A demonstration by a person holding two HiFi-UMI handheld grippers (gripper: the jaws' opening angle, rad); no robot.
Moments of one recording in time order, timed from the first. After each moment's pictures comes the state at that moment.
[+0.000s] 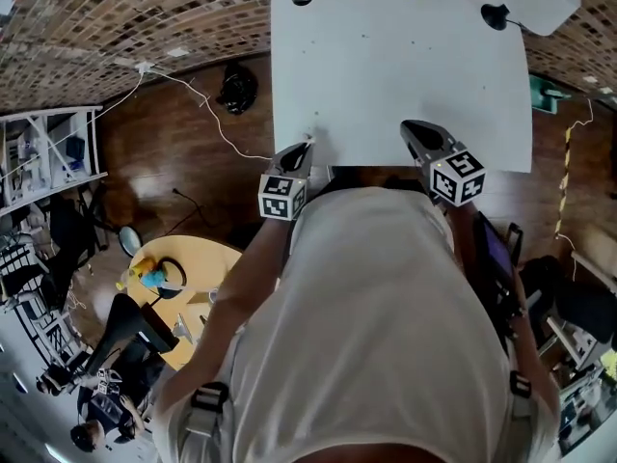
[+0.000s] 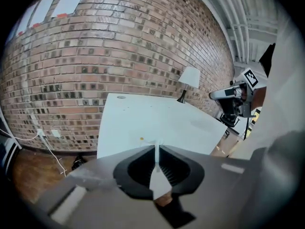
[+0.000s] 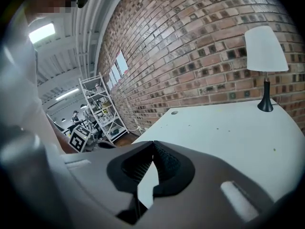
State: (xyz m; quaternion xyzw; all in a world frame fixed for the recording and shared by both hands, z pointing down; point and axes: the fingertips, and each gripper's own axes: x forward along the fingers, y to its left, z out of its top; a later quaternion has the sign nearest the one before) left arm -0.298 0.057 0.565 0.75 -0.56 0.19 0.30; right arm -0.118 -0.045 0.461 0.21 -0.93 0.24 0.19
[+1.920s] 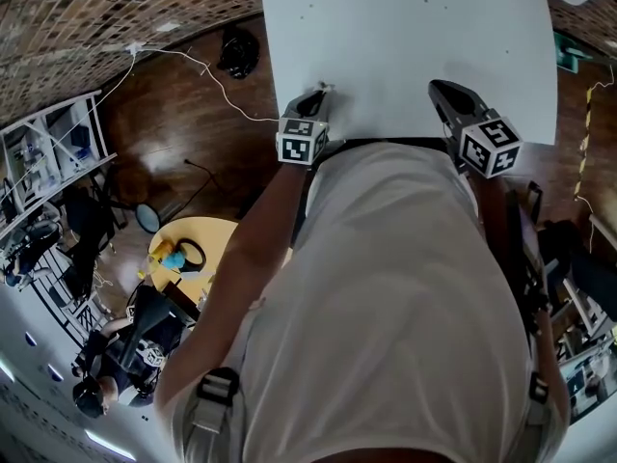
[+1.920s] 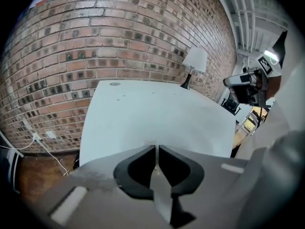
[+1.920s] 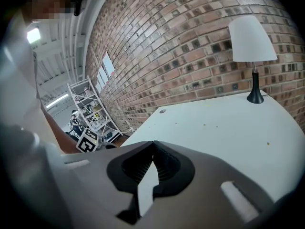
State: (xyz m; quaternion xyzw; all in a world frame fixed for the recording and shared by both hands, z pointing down) left arm -0.298 -0.007 0.615 0.74 -0.53 0.26 0.32; right arm -0.099 -0.085 0.476 0.26 -0.90 0.28 0.19
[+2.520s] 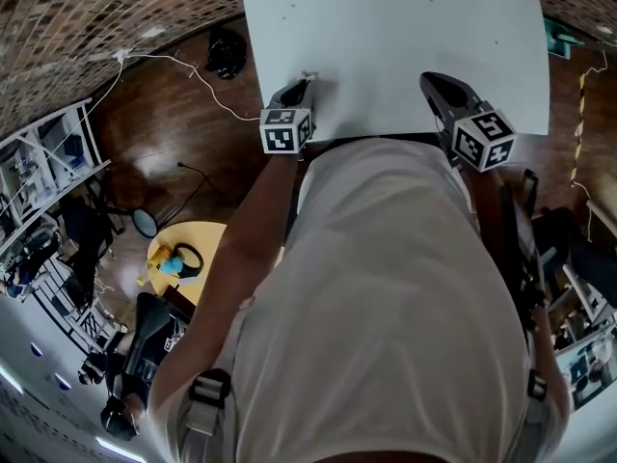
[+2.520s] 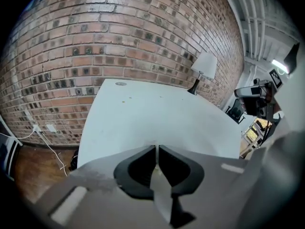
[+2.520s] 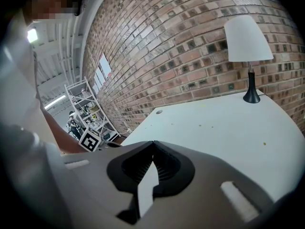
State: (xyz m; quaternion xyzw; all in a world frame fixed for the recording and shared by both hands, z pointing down) left arm -0.307 -0.036 0.616 0.72 -0.55 0.23 0.35; right arm -0.090 -0.098 0.476 0.27 -0.90 0.29 0.19
